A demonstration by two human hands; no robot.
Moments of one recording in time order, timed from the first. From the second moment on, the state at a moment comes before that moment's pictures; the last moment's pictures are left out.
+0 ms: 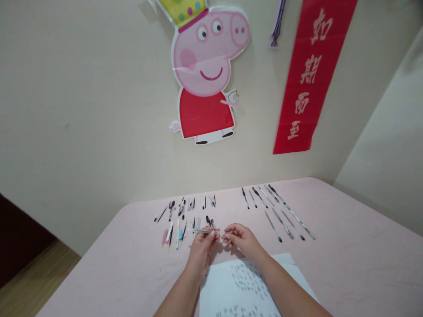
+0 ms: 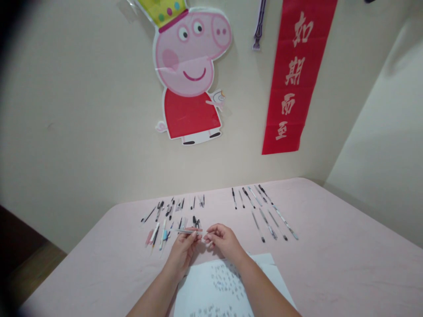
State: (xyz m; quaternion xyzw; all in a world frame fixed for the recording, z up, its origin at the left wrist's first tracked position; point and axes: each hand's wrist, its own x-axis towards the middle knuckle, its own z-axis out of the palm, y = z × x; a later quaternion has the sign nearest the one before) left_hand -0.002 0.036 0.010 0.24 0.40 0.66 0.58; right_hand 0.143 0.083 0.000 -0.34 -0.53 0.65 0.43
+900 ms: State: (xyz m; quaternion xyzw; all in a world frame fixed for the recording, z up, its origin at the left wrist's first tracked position) left_hand -0.002 0.032 0.012 0.20 0.40 0.62 0.65; right_hand 0.155 0.089 -0.003 -0.34 -0.59 0.59 0.43
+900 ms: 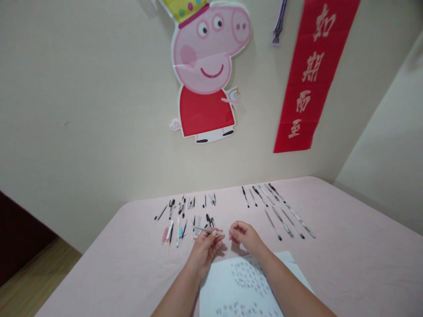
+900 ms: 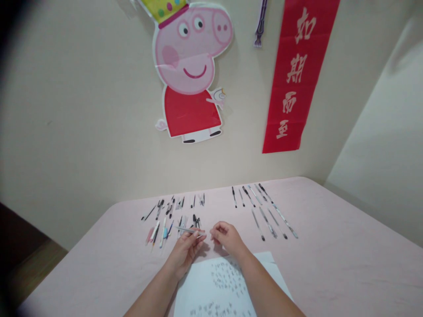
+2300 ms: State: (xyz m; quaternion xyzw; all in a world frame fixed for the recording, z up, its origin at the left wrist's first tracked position) left_hand -0.001 0.031 0.015 0.16 0.39 0.63 0.65; right_hand 0.161 0.088 0.008 -0.43 -0.86 0.08 0.27
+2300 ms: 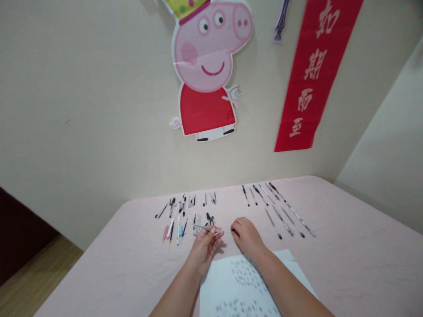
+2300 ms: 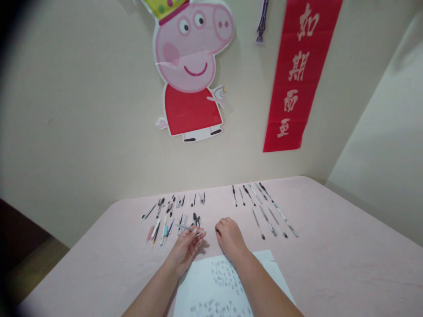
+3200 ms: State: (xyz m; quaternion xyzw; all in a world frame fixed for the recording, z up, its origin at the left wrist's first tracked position) left_hand -0.001 0.032 0.014 0.16 0.39 0.65 0.63; right_hand 0.142 0.082 0.004 -0.32 -0.65 0.47 0.51
